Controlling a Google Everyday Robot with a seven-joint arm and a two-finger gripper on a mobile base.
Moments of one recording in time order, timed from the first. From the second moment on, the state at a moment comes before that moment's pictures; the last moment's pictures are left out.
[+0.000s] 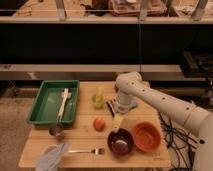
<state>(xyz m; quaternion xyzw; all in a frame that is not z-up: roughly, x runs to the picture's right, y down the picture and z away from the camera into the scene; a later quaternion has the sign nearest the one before) 0.072 0.173 0.786 -0.47 -0.01 0.18 0.86</state>
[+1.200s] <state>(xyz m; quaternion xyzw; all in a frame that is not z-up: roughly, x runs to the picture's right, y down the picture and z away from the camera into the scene) 0.072 0.161 0.785 -0.43 -0.02 0.18 0.88</state>
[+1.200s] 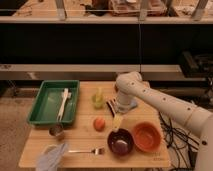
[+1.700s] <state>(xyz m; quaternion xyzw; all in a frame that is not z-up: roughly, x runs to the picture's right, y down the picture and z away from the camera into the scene) 0.060 0.068 0.773 -0.24 -0.07 0.13 0.96</state>
